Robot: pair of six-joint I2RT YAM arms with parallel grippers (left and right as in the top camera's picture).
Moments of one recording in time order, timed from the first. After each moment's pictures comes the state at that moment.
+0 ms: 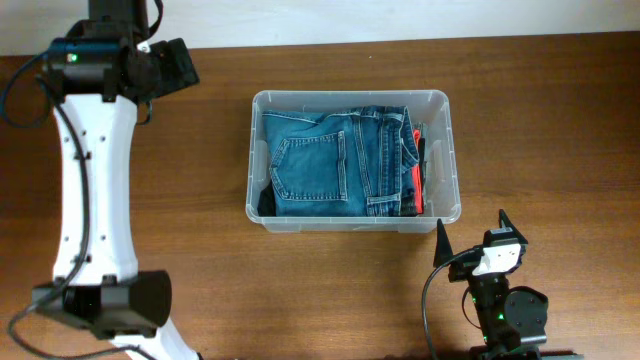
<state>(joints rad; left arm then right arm) -0.03 1.89 2.26 -1.33 -0.18 -0.35 0.05 0.02 0.01 -0.07 -0.02 -0.05</state>
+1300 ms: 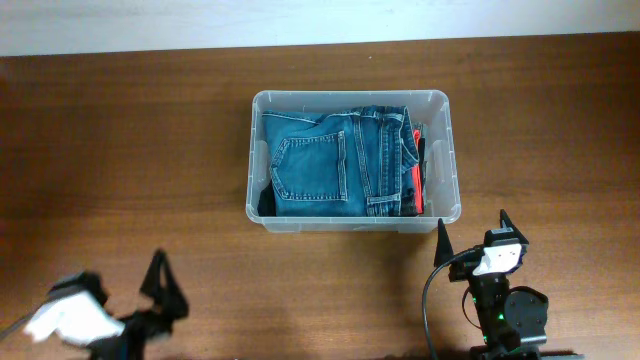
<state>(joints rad) -0.03 0.28 0.92 -0.90 -0.13 -0.35 0.05 0.01 0.01 -0.07 -0.02 -0.05</state>
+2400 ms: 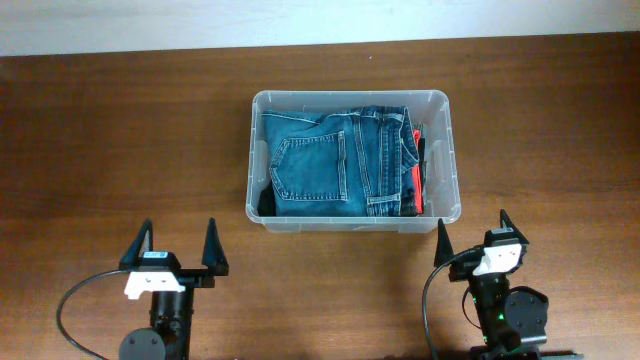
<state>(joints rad) -0.07 0.02 0.11 0.05 -0.03 -0.07 0.05 0.01 0.01 -0.07 -0.02 -0.05</state>
